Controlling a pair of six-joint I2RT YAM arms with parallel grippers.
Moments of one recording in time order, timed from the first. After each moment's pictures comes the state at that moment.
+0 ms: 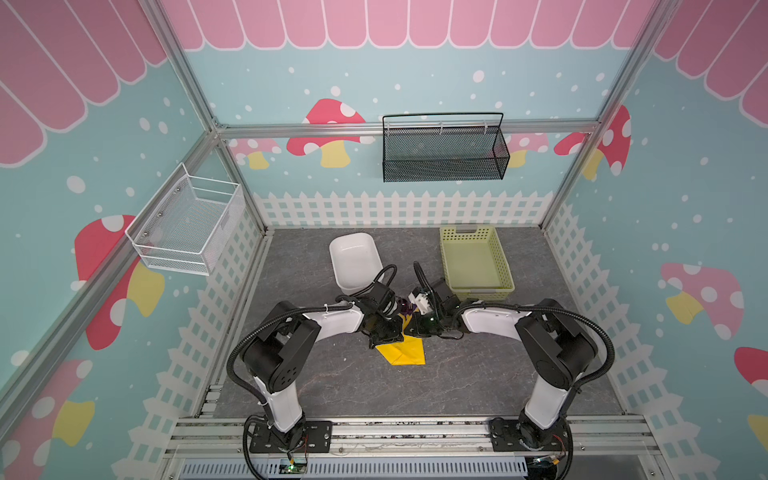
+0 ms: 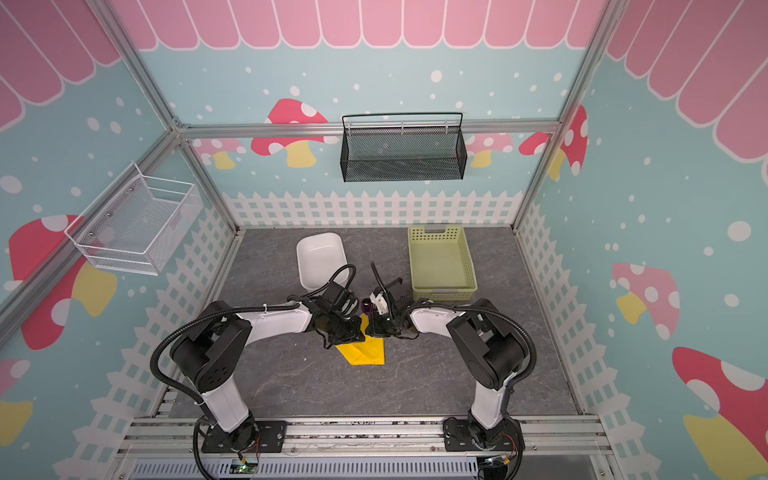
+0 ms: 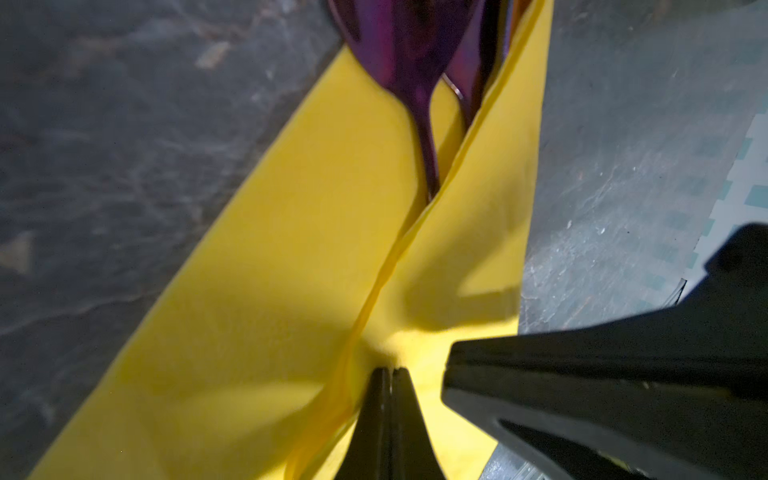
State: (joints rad) left arm -0.62 1.80 0.97 -0.33 0.45 -0.70; right arm 0.65 1.81 0.96 -0.15 -0.48 0.56
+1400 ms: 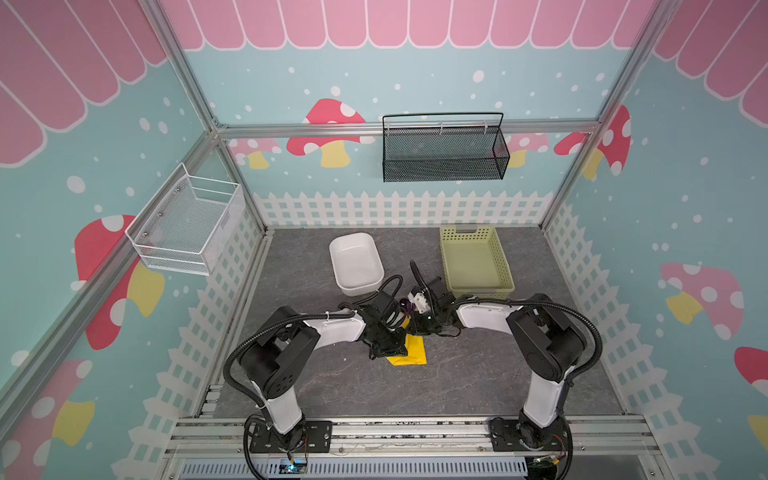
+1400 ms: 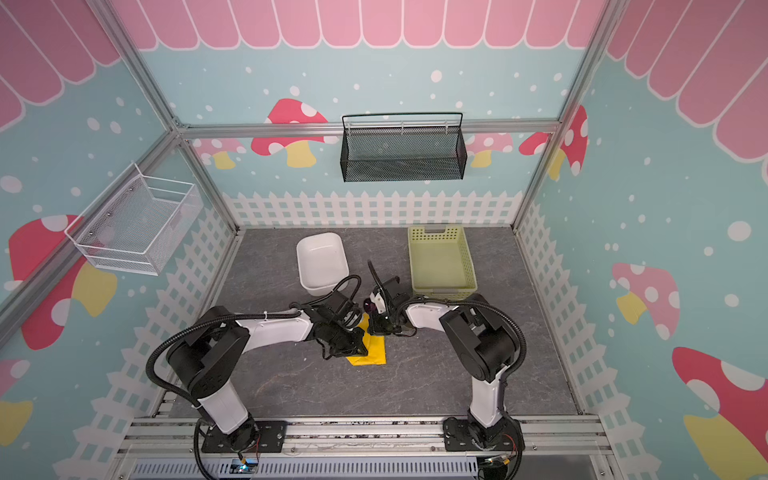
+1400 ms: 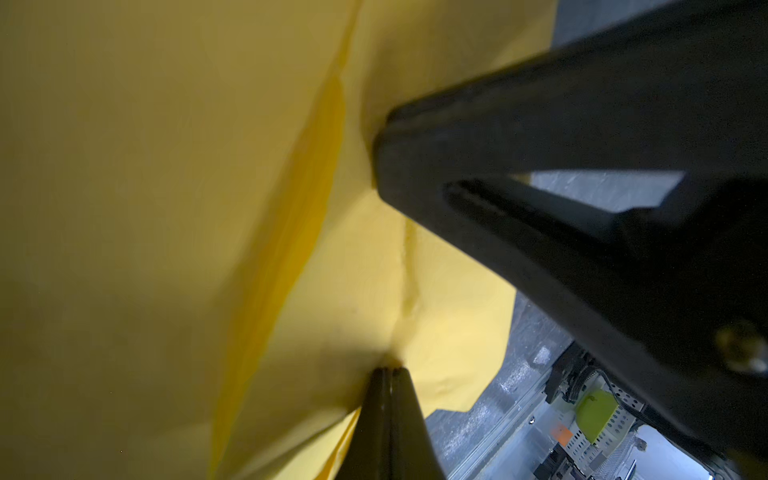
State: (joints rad) left arm -0.68 1.76 0.90 -0.34 0.54 -0.72; right arm 0.64 1.86 1.01 -0.21 -0.43 0.50
